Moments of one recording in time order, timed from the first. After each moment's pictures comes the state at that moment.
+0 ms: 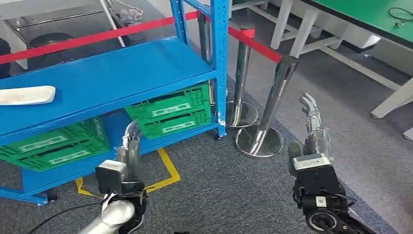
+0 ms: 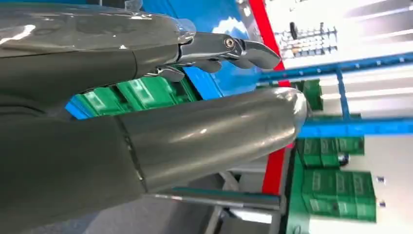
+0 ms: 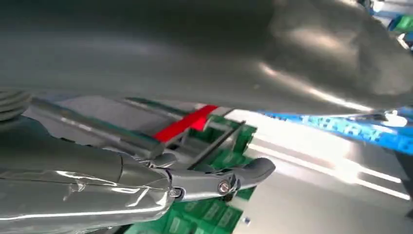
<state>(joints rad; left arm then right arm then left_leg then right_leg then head) -0.16 0.05 -0.71 -1.50 0.16 0.65 -0.56 -0.19 -0.24 0.65 -1.86 0.44 -0.65 -0.03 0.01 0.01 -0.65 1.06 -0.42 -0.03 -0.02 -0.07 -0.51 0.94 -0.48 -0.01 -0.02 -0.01</state>
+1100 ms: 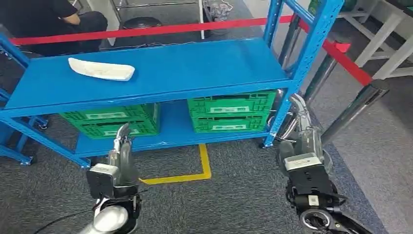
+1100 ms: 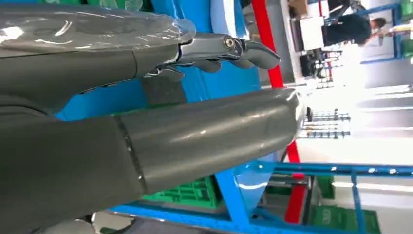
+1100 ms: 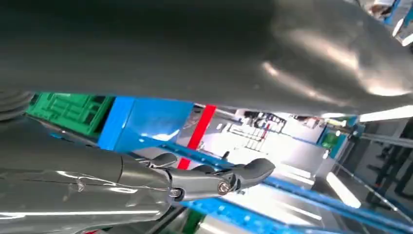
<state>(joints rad) -0.13 0.07 -0.70 -1.56 0.13 0.67 -0.51 -0.19 -0.22 0.66 -1.85 0.44 -0.64 -0.04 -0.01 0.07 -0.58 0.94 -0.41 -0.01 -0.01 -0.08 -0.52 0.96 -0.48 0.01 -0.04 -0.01</state>
